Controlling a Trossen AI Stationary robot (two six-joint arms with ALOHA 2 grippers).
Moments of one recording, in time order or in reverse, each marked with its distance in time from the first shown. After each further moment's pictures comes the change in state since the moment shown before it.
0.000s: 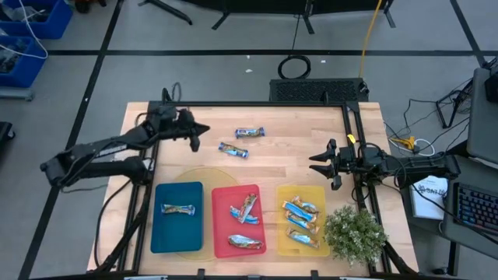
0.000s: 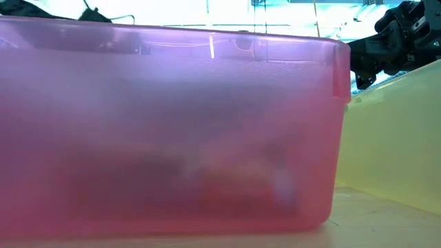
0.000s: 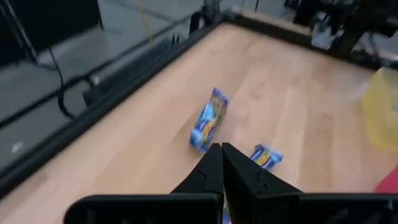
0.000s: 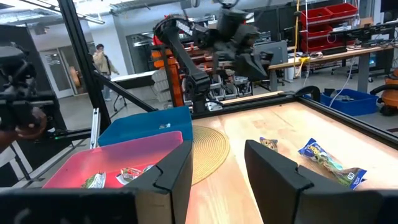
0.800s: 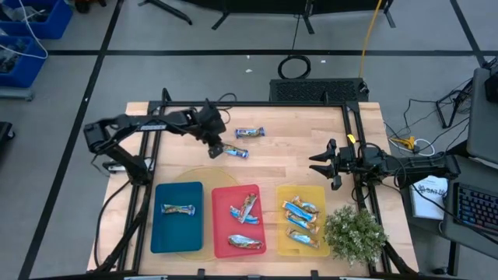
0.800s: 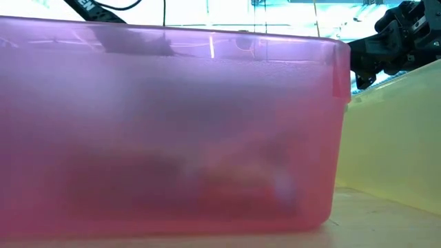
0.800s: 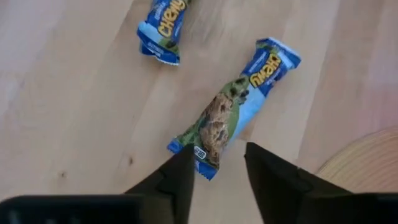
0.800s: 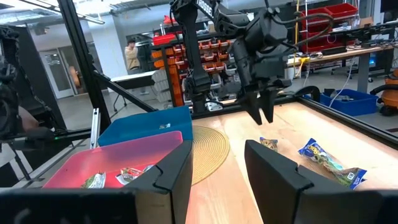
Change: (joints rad) left arm -0.141 0.605 0.464 -0.508 -0.058 0.100; right arm 0.000 0.000 0.000 0.000 0.000 0.000
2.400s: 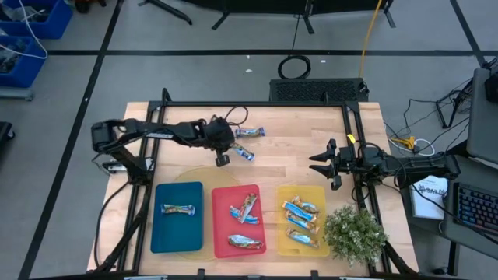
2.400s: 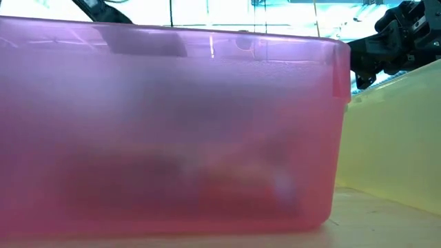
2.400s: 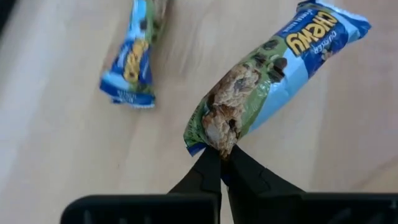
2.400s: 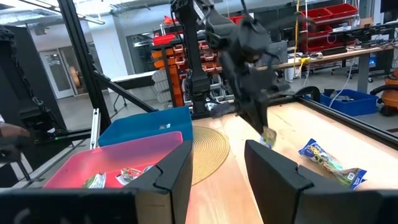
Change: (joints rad) left arm -0.181 0.083 0.002 0.152 -0.217 0.050; right arm 0.000 0.000 0.000 0.001 0.000 0.000
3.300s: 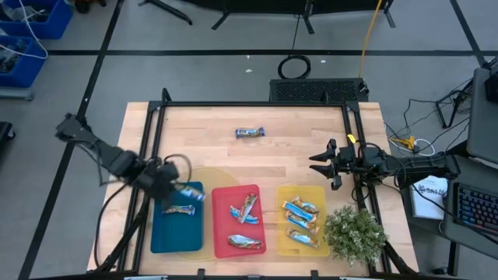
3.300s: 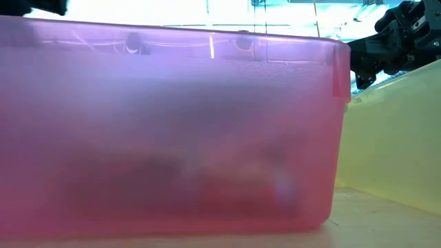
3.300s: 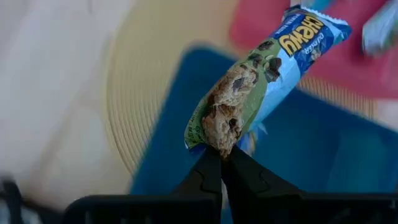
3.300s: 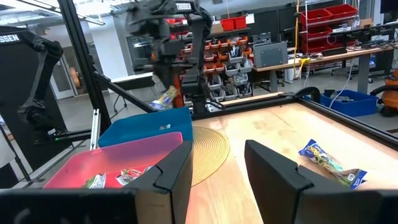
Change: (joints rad) left arm -0.849 -0.655 0.000 -0.876 -0.157 -1.085; right arm 0.000 0.000 0.000 0.002 0.000 0.000
